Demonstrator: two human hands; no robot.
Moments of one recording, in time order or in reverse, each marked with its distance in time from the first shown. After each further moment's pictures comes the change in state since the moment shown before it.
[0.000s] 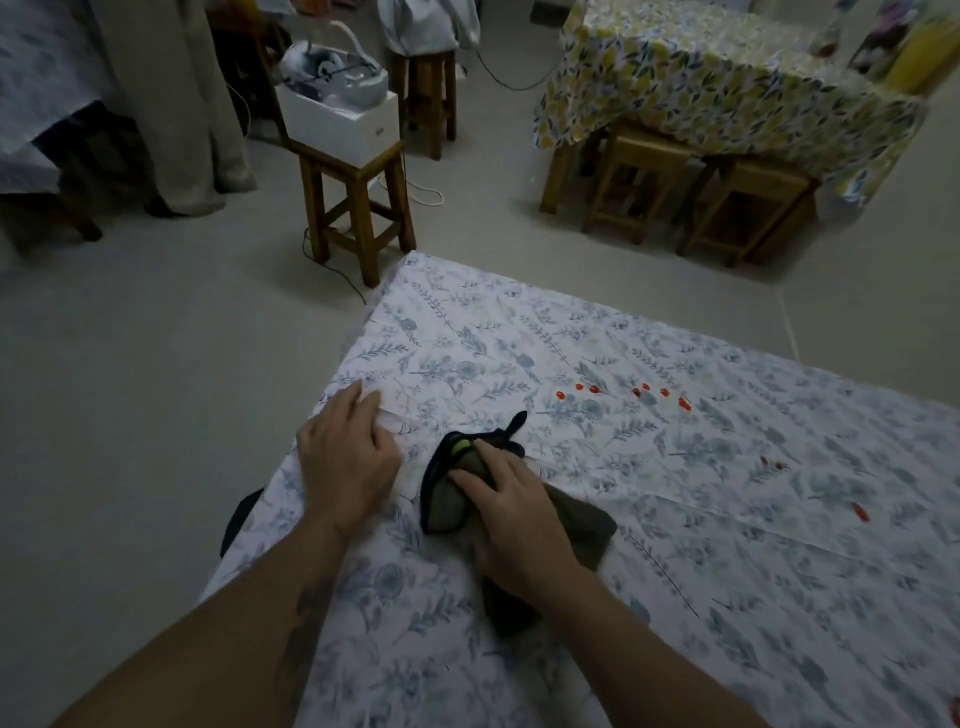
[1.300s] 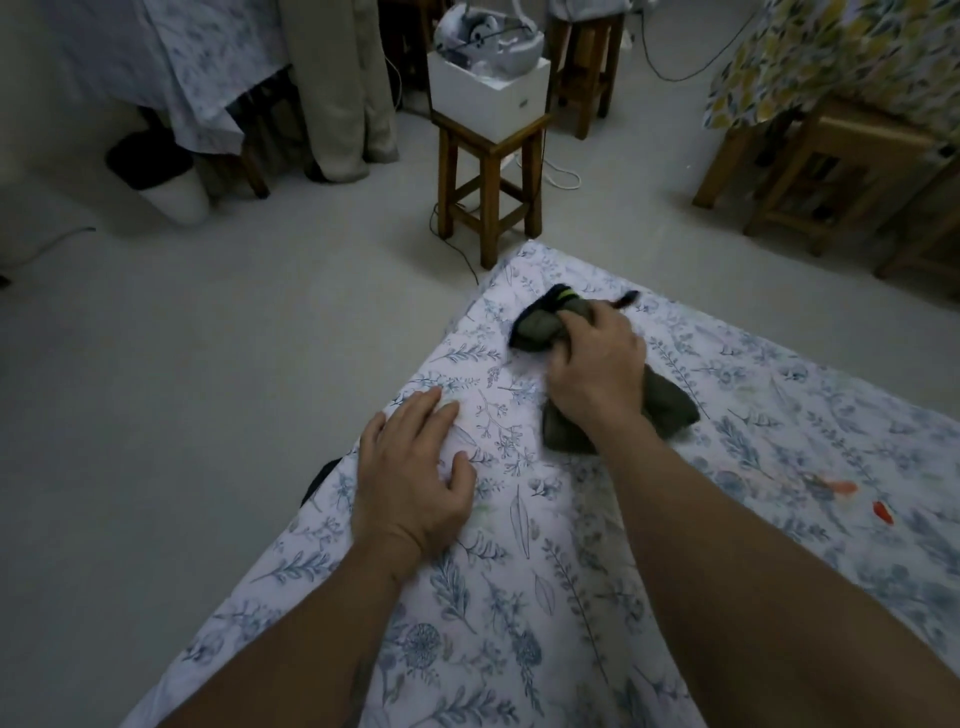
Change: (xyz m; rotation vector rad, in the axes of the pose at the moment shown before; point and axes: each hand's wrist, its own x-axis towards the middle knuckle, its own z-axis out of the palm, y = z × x) left_hand -0.004 0.000 0.008 0.034 0.041 -0.004; right_hand 0.213 0.049 -0.013 0.029 0.256 0.176
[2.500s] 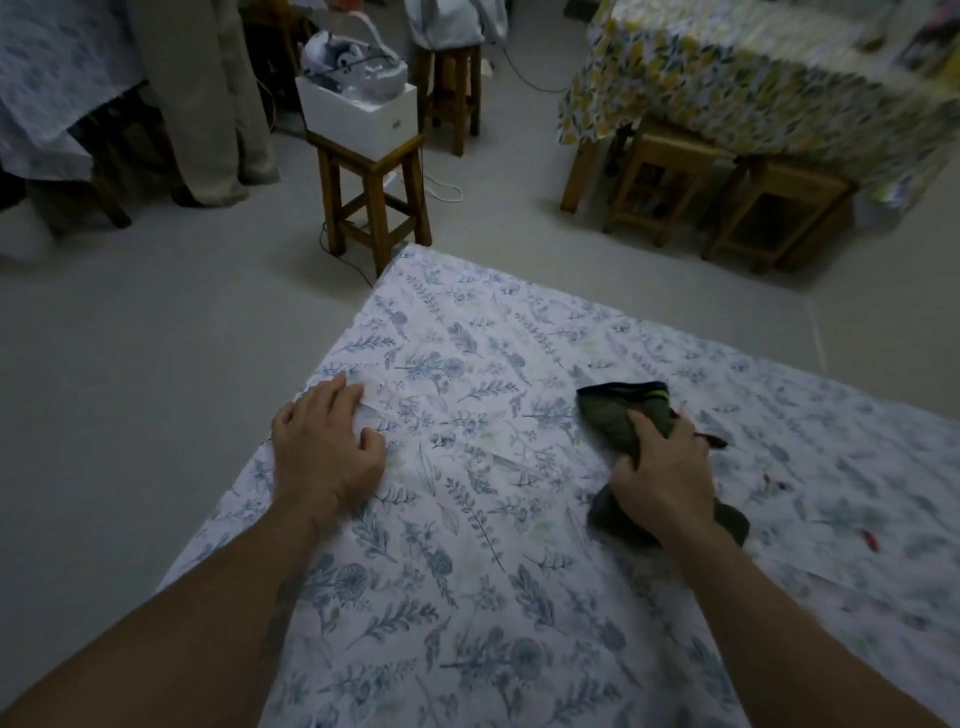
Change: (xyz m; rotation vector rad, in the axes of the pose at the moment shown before) left_hand -0.001 0.014 -0.014 0.138 -0.078 0.012; right_hand -0.179 0.132 -0.109 -0.221 -0.103 0.467
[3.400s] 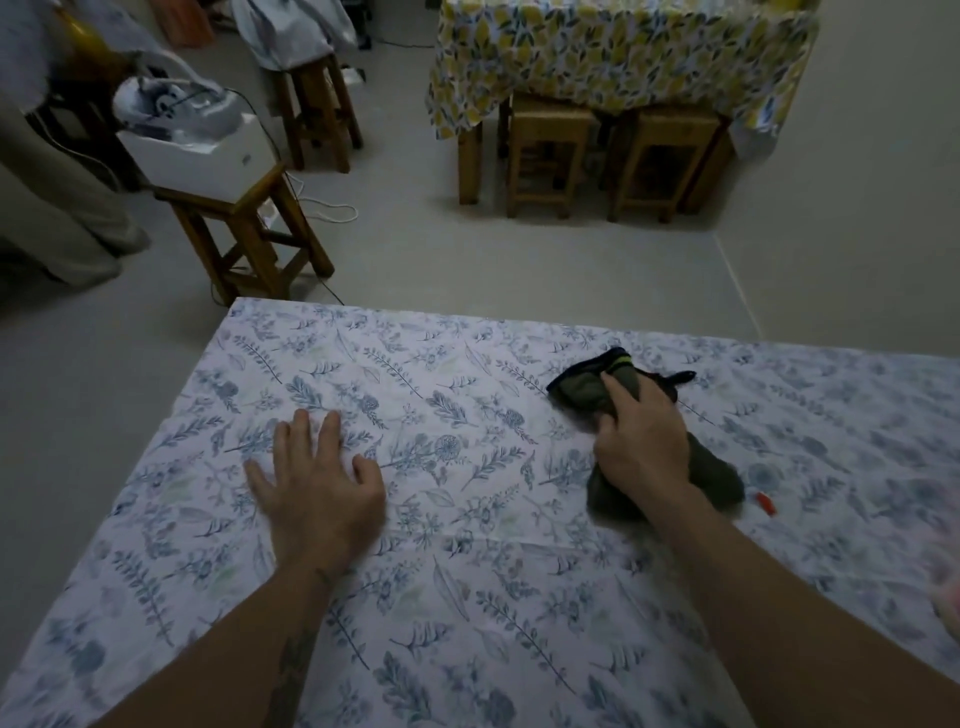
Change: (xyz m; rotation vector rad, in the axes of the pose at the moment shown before) left_hand 0.019 0.148 0.063 0.042 -0.044 -0.022; right_hand 0.081 0.112 -0.008 0.147 0.119 0.086
